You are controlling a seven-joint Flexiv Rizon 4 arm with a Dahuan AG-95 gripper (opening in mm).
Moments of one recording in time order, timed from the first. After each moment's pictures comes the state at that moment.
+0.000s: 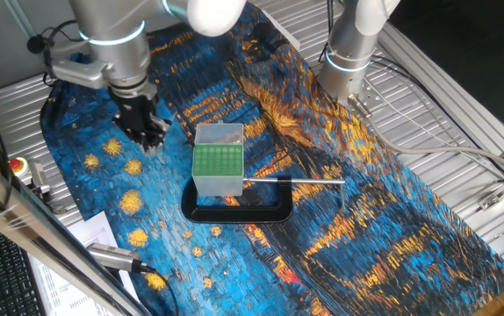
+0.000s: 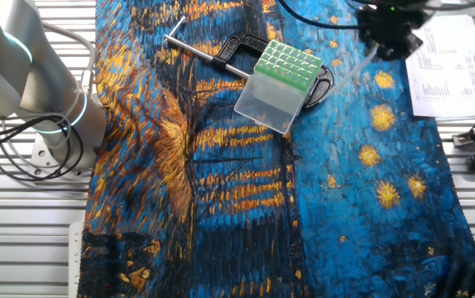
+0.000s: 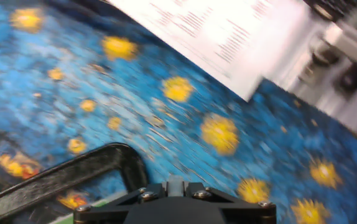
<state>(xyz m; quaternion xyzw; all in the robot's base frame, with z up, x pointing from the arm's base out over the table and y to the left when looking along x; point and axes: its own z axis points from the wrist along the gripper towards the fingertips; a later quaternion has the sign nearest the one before) 0.606 0.075 0.222 -0.40 0.91 0.05 0.06</state>
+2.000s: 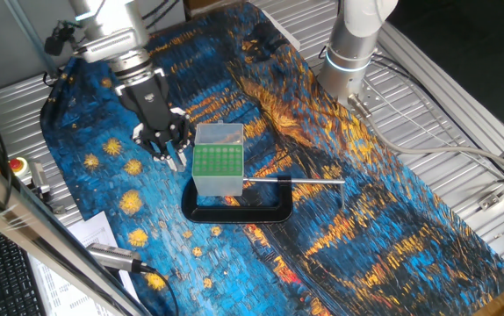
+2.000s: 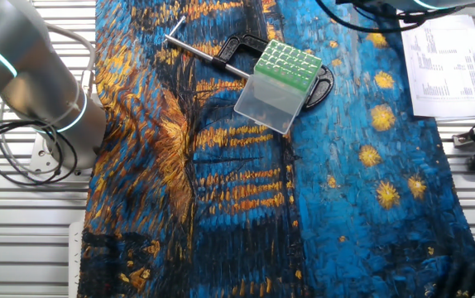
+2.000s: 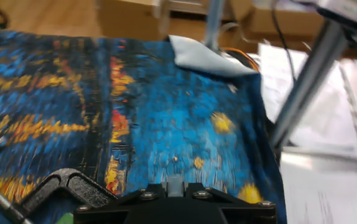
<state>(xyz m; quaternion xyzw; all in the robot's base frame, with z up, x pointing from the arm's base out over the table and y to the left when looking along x) 0.576 0.164 0.270 -0.73 0.61 0.23 0.23</state>
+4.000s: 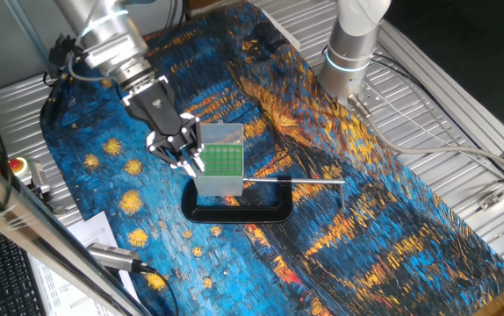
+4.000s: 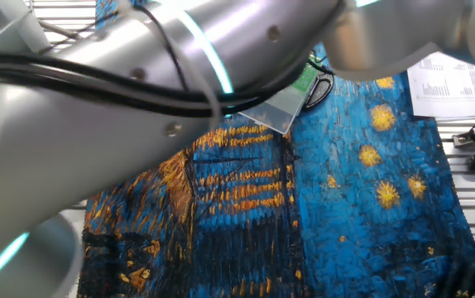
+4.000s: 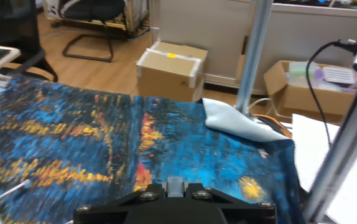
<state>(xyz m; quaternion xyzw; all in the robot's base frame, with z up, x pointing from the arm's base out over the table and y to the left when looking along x) 0.550 0.201 0.276 -0.72 0.54 0.33 0.27</state>
